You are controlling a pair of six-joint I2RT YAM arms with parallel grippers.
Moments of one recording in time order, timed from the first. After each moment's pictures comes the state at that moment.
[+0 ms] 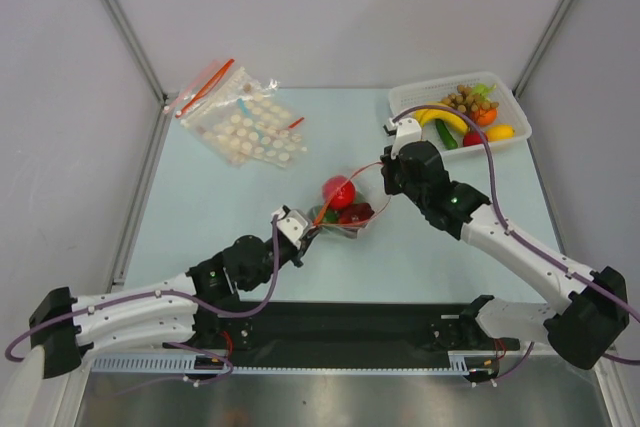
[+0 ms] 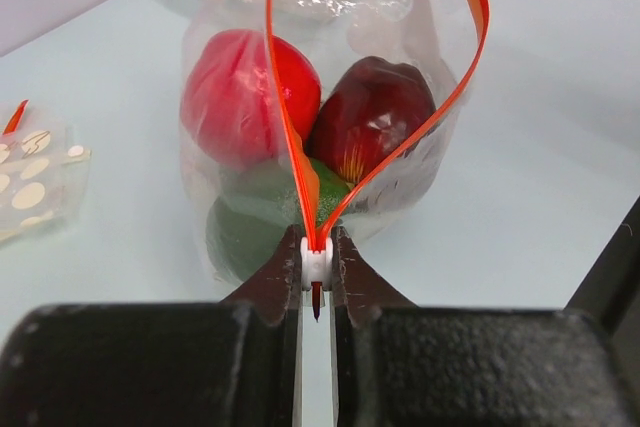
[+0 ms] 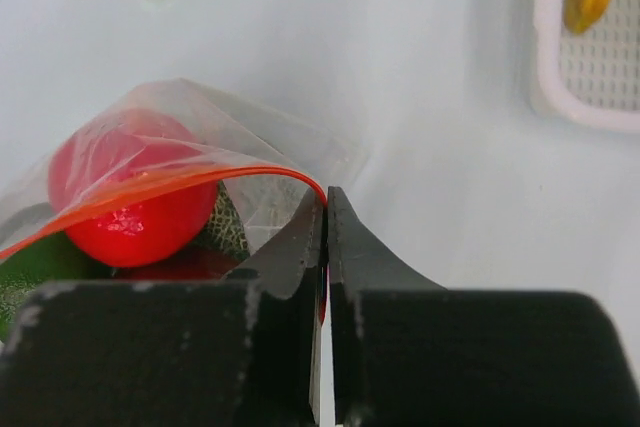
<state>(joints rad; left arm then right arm) -1.14 0.79 0.39 0.27 -0.33 0.03 0.68 1.19 1.00 -0.25 0.25 0.17</state>
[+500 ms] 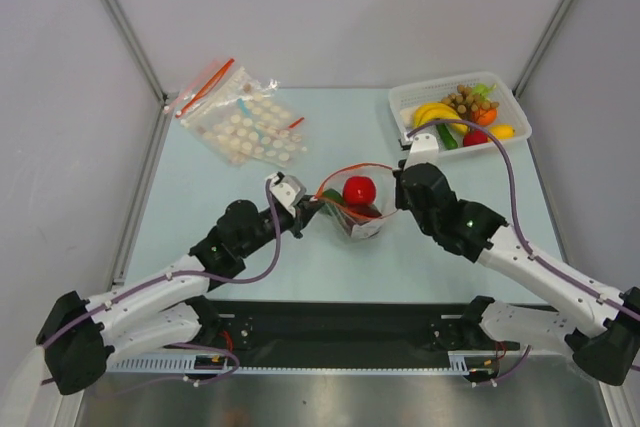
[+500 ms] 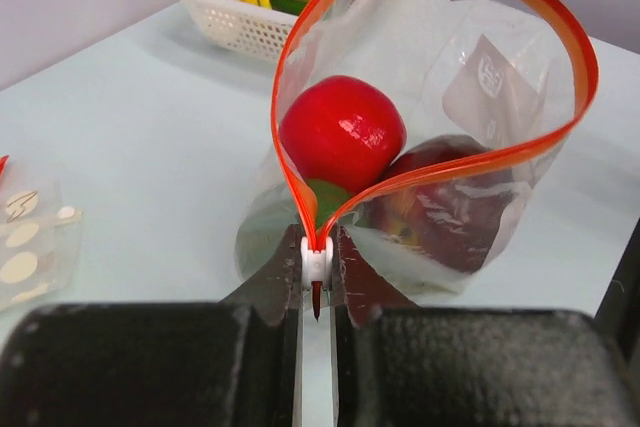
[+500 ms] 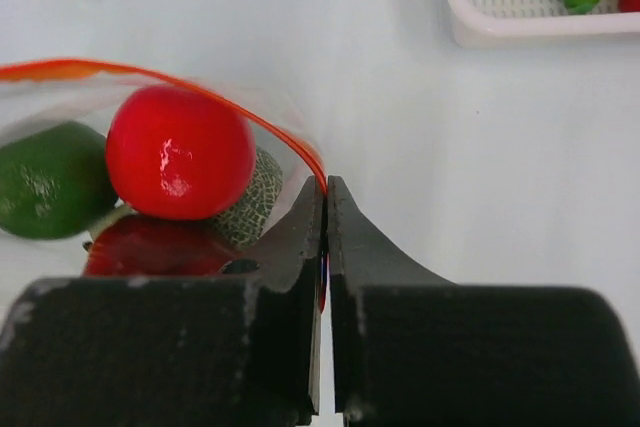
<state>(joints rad) -0.85 0.93 0.49 0.37 0.02 0.00 0.81 1.04 0.97 -0.42 0.56 0.30</state>
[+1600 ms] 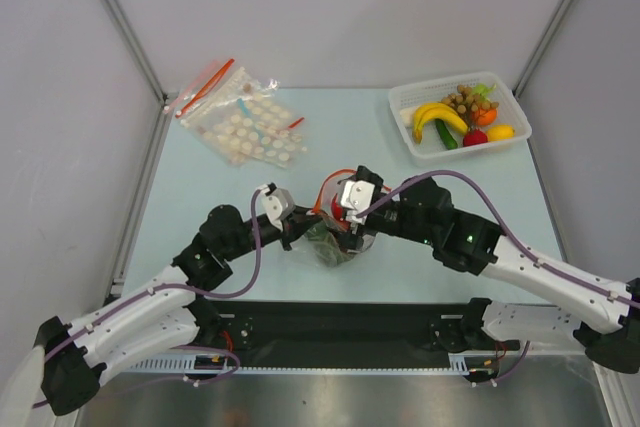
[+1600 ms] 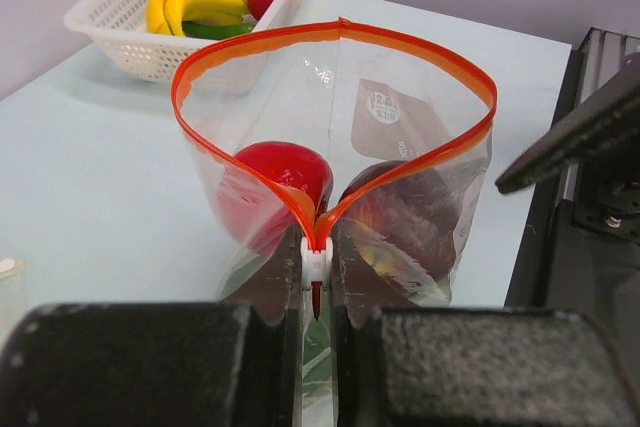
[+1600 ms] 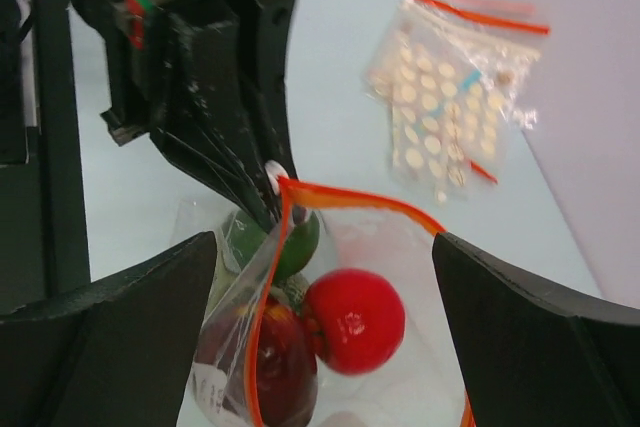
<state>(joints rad) -0.78 0.78 0.47 0.28 0.32 0.03 1.04 1.00 1.00 -0.21 -0.09 -0.43</state>
